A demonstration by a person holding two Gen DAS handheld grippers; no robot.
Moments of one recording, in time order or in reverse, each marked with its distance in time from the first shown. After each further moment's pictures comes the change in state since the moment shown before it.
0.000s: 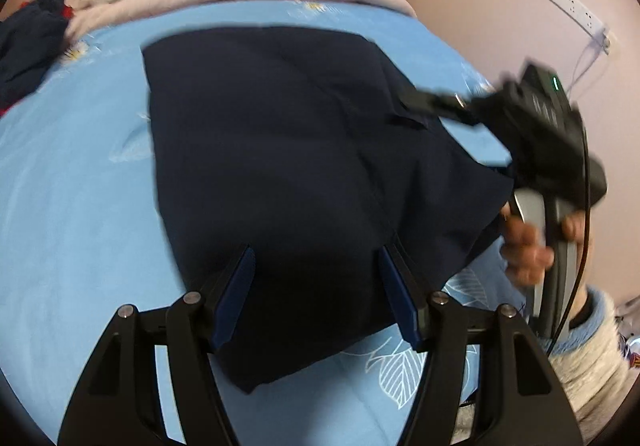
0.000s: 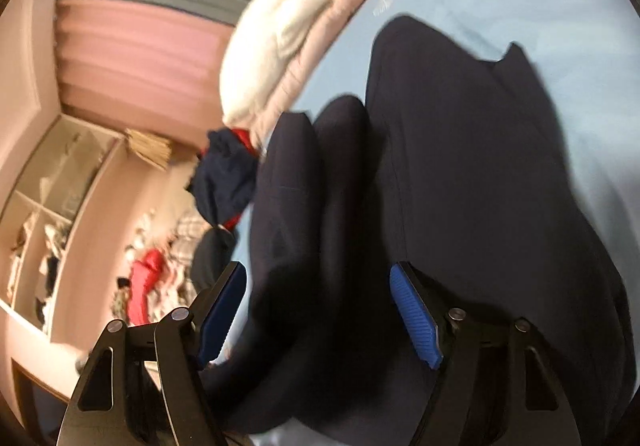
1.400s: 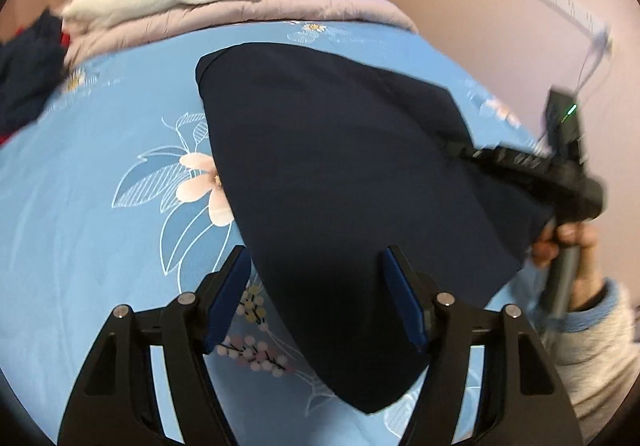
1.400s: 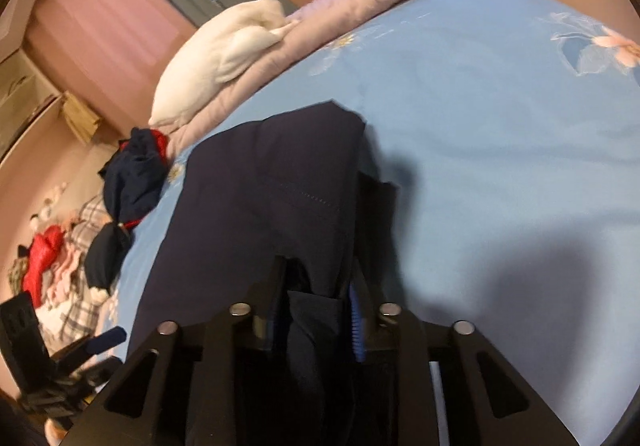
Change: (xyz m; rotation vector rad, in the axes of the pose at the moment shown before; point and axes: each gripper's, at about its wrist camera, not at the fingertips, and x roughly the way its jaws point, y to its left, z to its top) left arm 0.000 -0.028 0.056 0.054 -0.065 0.058; right arm -0.070 -0.019 0.049 -0.227 -0.152 -0.394
